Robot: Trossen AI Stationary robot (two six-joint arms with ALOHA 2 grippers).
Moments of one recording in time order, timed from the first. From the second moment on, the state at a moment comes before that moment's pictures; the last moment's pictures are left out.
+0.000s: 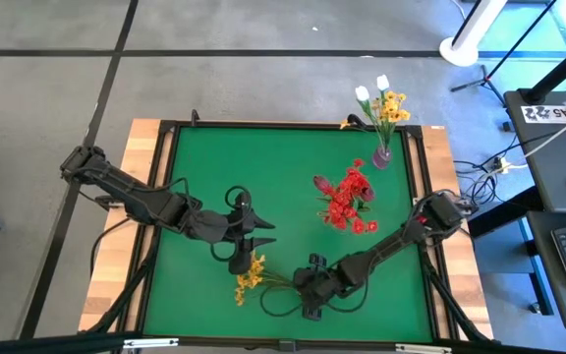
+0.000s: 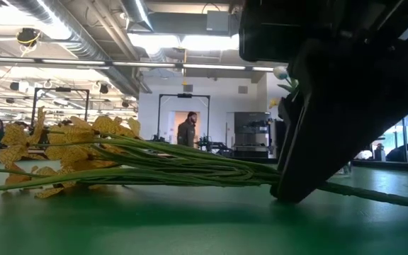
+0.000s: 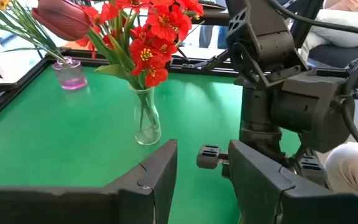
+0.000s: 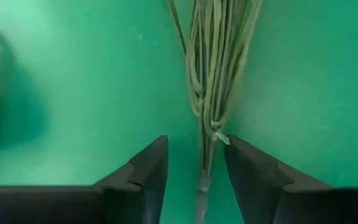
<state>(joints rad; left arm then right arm) -0.41 1.36 1.12 -0.21 -0.45 -0.27 0.56 2.04 1.29 -0.29 0.16 0.71</state>
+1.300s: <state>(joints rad) -0.50 1.19 1.12 -0.18 -0.71 -0.15 0.79 1.60 1.29 -0.24 0.41 0.50</state>
